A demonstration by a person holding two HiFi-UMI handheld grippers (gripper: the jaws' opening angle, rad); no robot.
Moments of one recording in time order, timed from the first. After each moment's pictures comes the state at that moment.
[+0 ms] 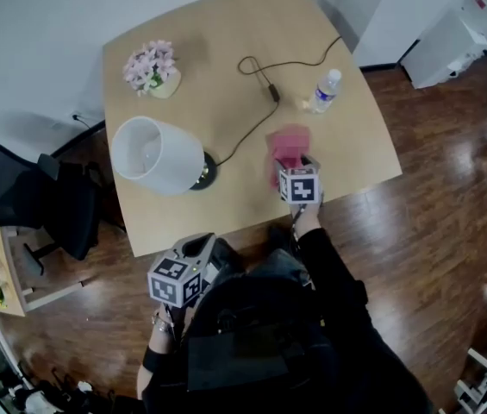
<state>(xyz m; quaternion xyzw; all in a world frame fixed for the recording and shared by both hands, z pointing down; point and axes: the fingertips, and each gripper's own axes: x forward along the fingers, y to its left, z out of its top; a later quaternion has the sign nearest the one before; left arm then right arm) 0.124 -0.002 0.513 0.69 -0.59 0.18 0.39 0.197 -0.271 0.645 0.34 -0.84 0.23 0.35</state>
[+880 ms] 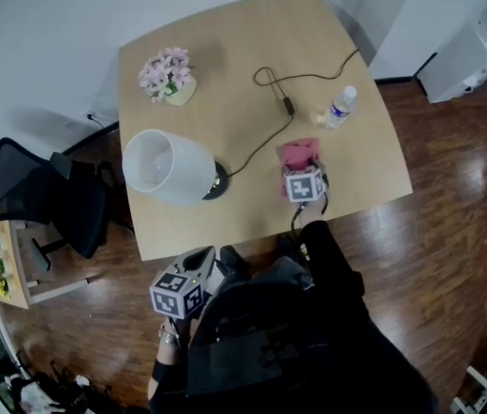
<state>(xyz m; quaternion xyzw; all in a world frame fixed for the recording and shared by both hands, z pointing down) 0.107 0.012 0.517 0.64 -0.63 0.16 0.41 0.179 -0.306 0.688 0.33 -0.82 0.17 0.43</state>
